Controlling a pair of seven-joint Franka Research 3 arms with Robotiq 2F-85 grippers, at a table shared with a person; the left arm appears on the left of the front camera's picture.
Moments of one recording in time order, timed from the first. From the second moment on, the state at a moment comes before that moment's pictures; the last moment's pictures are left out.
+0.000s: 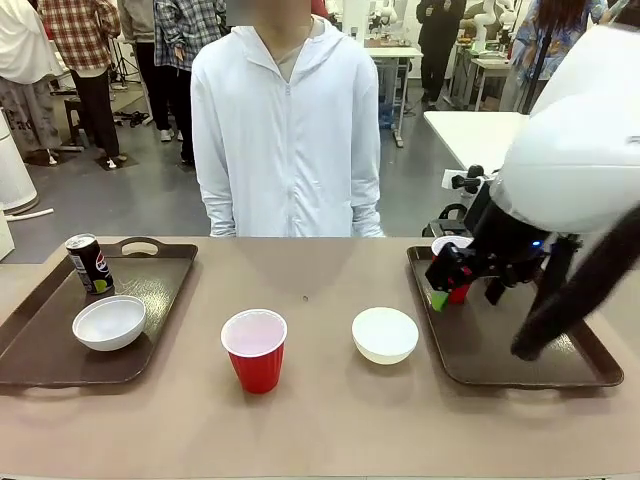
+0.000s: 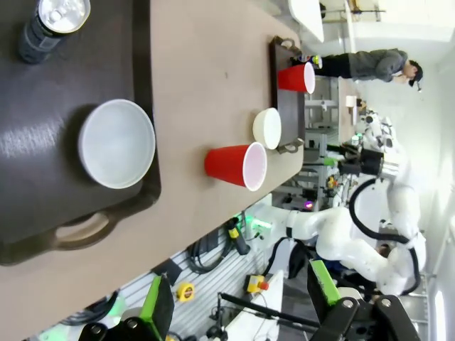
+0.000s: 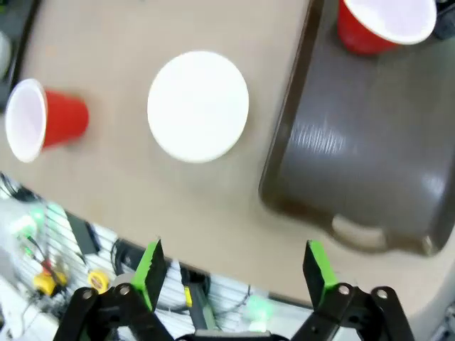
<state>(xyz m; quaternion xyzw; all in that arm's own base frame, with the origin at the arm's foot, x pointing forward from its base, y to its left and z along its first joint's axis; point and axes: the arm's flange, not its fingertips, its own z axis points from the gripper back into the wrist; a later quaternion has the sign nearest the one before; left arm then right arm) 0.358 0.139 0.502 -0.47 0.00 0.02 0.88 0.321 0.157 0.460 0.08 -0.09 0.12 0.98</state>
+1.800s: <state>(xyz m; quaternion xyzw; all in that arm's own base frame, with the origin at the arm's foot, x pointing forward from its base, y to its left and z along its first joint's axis) 0.358 0.139 0.502 -0.47 0.00 0.02 0.88 0.387 0.206 0.342 0.07 -0.08 0.15 0.98</state>
